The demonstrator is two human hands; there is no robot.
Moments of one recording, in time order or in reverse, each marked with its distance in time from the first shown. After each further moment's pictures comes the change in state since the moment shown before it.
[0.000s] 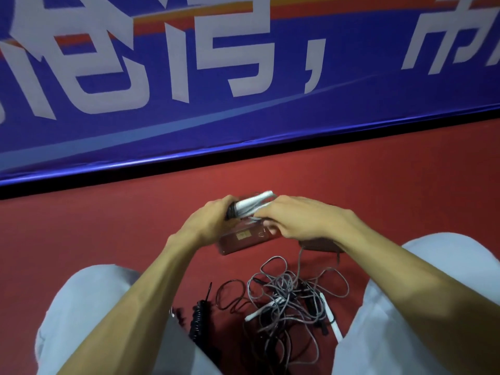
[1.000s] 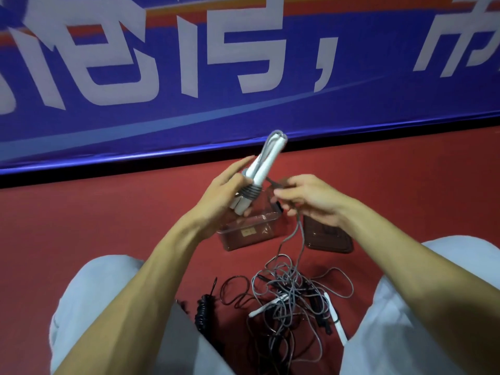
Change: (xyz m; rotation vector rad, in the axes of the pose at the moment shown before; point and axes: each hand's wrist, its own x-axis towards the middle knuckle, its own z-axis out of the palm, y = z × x) left_hand -0.017 0.042 -0.031 -1.105 0.065 -0.056; right_hand 0.016 0.017 0.006 1.362 0.235 0.341
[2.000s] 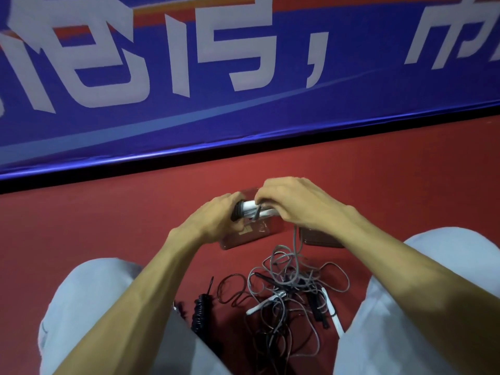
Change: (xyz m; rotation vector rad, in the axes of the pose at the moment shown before) left_hand 0.012 -0.037 -0.014 1.183 -0.164 0.108; right_hand -0.015 0.000 0.008 -1.359 0.054 -0.630
